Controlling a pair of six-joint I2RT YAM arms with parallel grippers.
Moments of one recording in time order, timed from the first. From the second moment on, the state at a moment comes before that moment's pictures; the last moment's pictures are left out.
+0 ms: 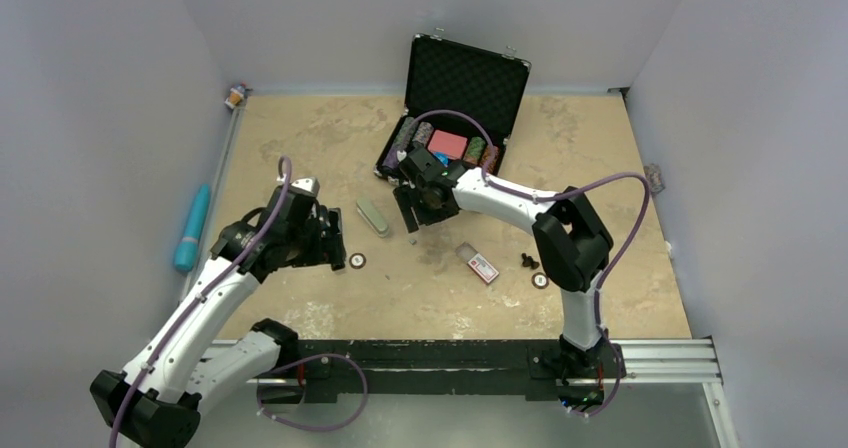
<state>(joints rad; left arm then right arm) -0.44 0.88 0.90 -1.02 -0.10 -0.51 0.80 1.95 1.51 -0.66 0.09 0.38</state>
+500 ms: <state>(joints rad) -0.44 0.89 0.93 -1.07 -0.14 -0.49 0.81 1.99 1.52 -0.63 0.10 0.31</state>
